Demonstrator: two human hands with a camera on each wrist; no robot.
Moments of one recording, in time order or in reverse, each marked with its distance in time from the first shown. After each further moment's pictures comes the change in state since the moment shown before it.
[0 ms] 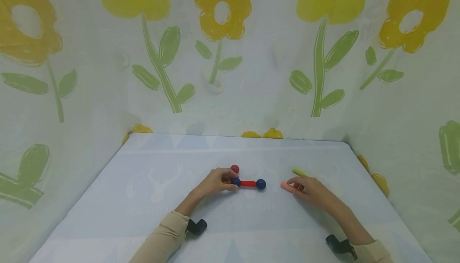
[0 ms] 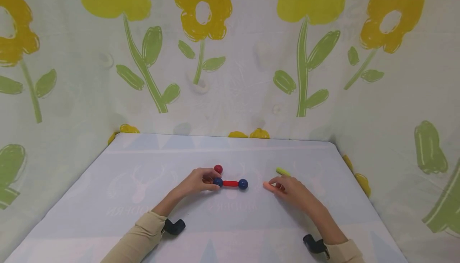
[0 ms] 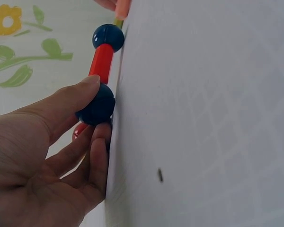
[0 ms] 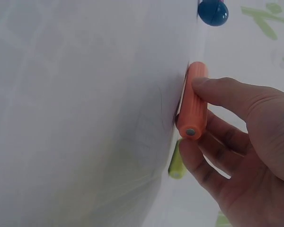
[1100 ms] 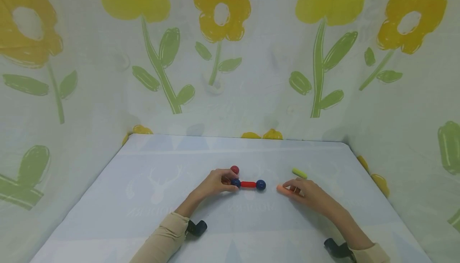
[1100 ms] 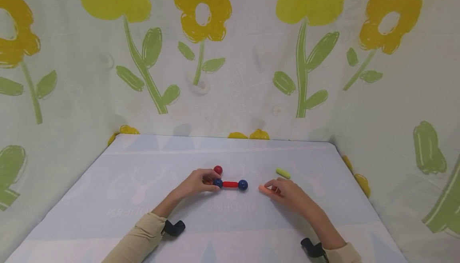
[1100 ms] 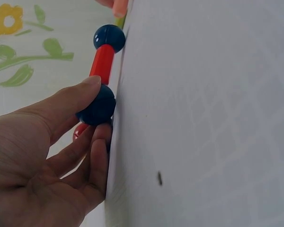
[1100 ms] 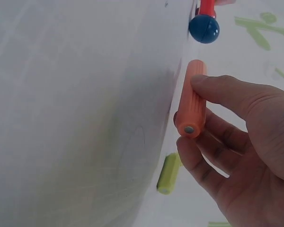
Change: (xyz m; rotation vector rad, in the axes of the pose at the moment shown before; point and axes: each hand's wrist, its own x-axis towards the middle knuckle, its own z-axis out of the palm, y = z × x) left_hand -0.002 0.002 0.000 0.002 0.005 0.013; right_hand -0.003 -0.018 -0.001 0.031 -0.026 -0.017
